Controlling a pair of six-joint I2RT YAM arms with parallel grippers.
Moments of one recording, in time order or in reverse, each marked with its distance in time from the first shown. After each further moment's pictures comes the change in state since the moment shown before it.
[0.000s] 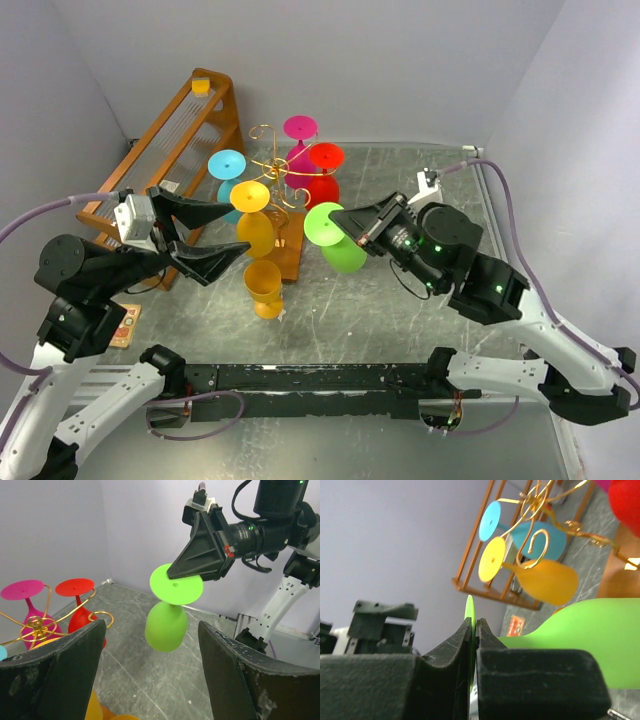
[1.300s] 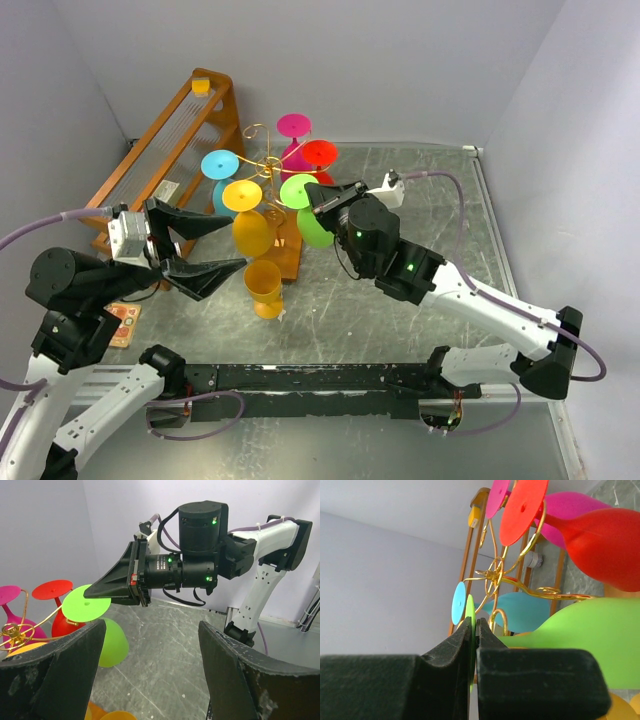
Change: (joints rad) left arm 0.000 -0.062 -0.023 -0.010 0.051 0.003; right arm -0.006 0.286 -0.109 0.412 0.385 0.111
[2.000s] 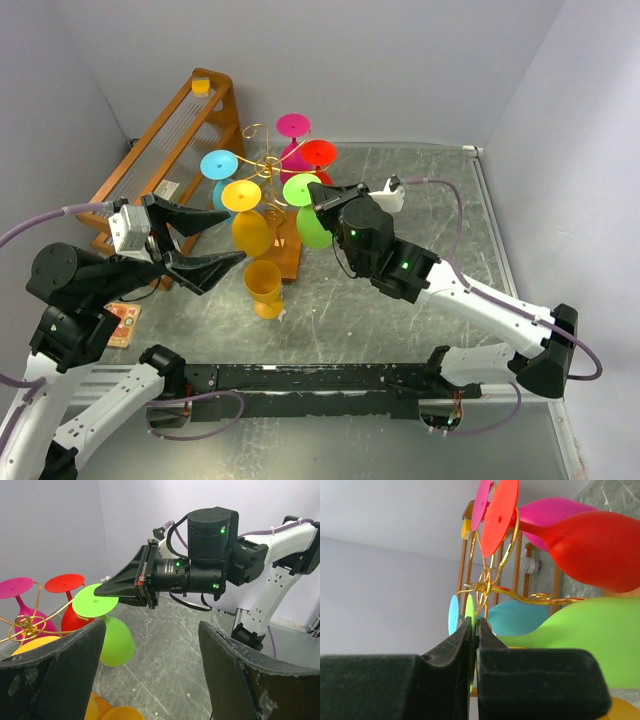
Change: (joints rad) left arm 0.000 0.015 0.025 -0.047 -0.057 0.016; right arm -0.017 0.023 -0.016 0.004 0.033 0.095
